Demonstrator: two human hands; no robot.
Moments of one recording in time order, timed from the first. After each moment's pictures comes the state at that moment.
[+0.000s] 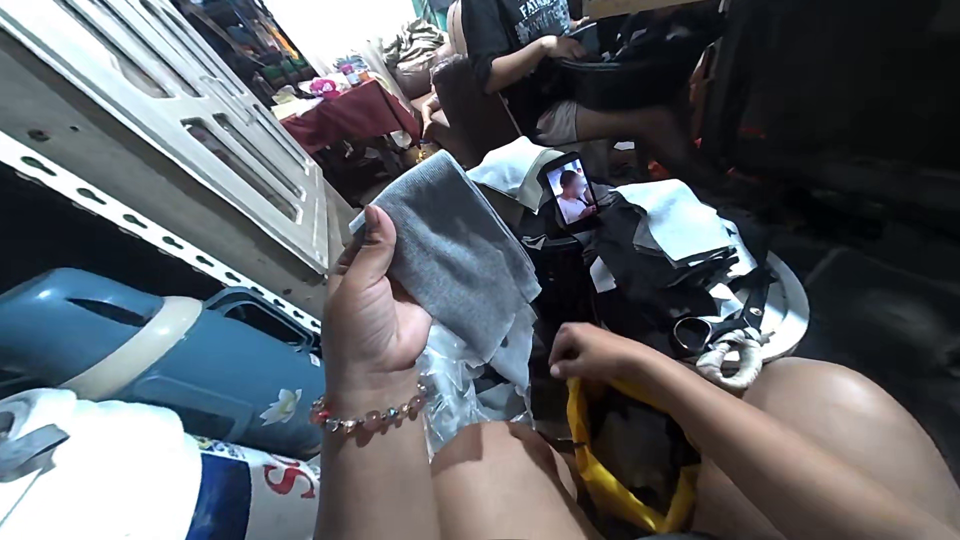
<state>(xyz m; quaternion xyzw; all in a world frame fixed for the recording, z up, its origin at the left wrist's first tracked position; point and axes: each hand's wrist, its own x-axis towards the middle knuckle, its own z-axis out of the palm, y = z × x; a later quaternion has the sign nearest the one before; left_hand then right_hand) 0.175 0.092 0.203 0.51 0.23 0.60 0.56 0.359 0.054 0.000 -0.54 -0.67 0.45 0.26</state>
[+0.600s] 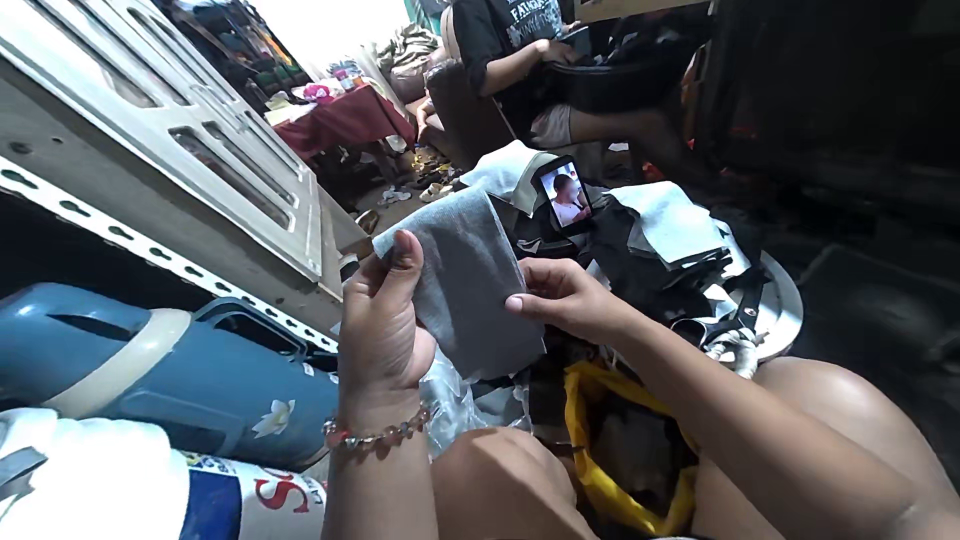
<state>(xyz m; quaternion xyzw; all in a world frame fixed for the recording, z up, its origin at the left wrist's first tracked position) 0.180 0.087 0.188 0.58 0.27 0.59 0.49 0.347 0.056 0.089 -0.28 -0.61 0.40 0.62</state>
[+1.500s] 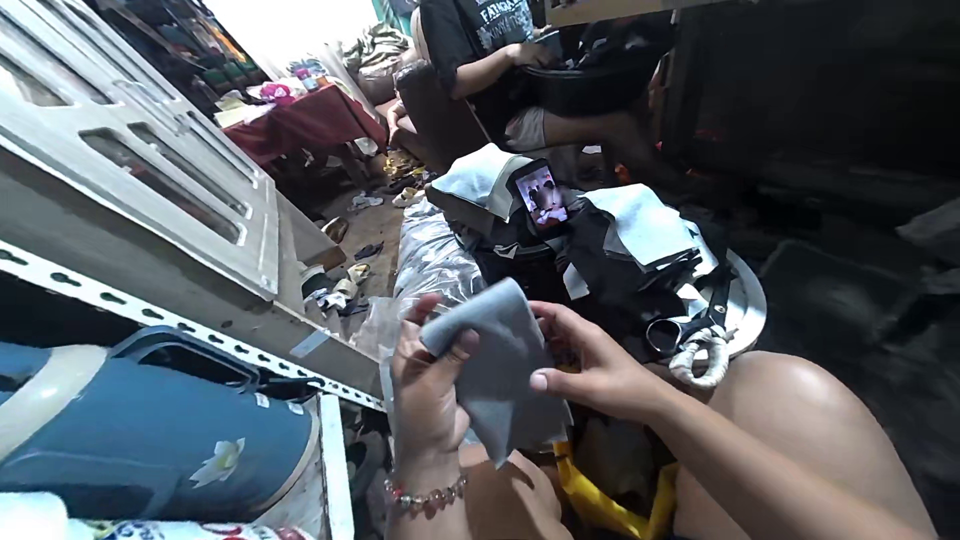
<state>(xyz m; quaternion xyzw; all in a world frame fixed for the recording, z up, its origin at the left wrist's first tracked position) 0.178 0.085 0.094 0.54 0.23 0.55 0.59 0.345 0.002 0.041 -0.42 -0.56 0.38 0.60</state>
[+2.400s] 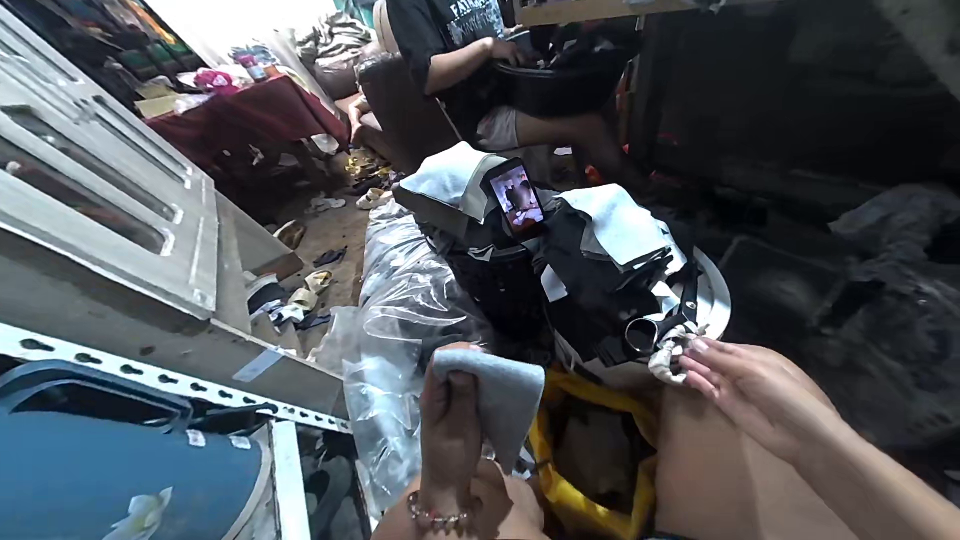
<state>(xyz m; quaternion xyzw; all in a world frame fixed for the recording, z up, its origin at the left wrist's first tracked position) 0.180 0.085 0.029 0.68 0.15 0.52 0.49 0.414 -0.106 0.007 -0.59 0.07 0.41 0.70</state>
